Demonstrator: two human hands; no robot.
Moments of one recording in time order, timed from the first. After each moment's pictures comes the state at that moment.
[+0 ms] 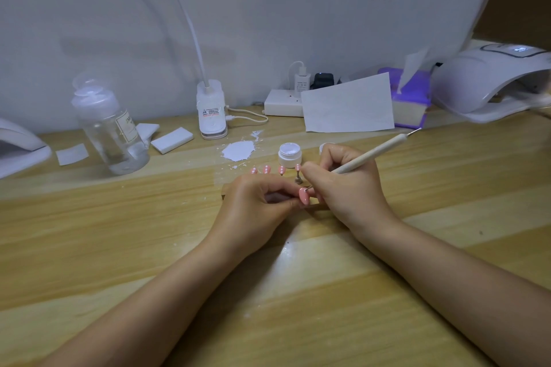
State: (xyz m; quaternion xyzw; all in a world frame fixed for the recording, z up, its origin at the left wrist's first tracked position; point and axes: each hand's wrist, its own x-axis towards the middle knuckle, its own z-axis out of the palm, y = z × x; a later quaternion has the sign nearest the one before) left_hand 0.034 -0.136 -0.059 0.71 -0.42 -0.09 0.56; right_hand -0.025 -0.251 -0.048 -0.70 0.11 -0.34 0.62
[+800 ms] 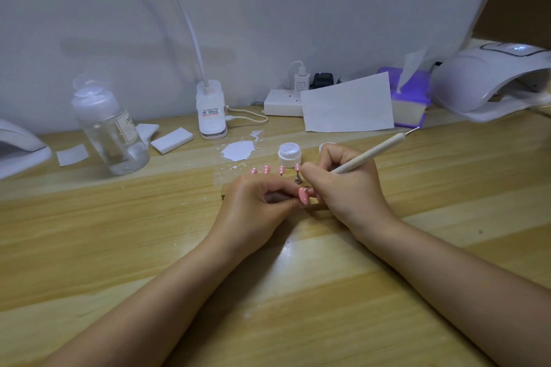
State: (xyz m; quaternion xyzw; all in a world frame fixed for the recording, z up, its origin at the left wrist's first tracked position) left_hand 0.035 -0.136 -0.060 0.71 -0.42 -0.09 0.56; right_hand -0.025 -0.251 -0.048 -0.70 0.10 -0.34 0.62
